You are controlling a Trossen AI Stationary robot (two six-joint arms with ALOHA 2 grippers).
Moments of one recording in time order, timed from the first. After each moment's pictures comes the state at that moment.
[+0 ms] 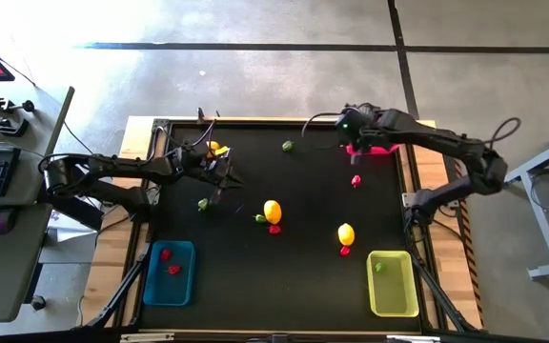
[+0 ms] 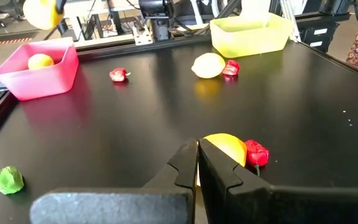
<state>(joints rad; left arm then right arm) 0.44 1.25 0.42 0.46 0.59 0.33 -0.52 1.39 1.21 -1.10 0.46 -0.44</state>
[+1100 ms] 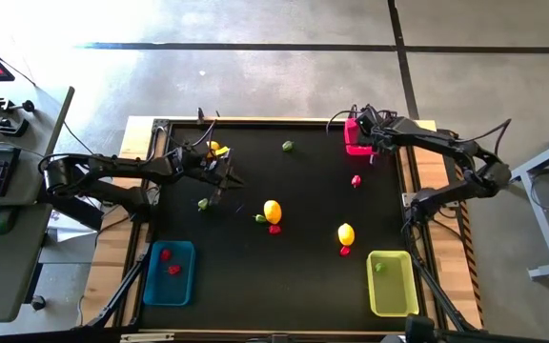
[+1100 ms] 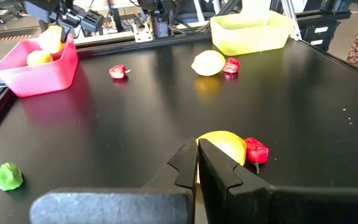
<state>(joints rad) 0.44 1.25 0.42 0.45 0.59 0.33 -0.85 1.37 0.83 -0.73 0.55 -0.72</state>
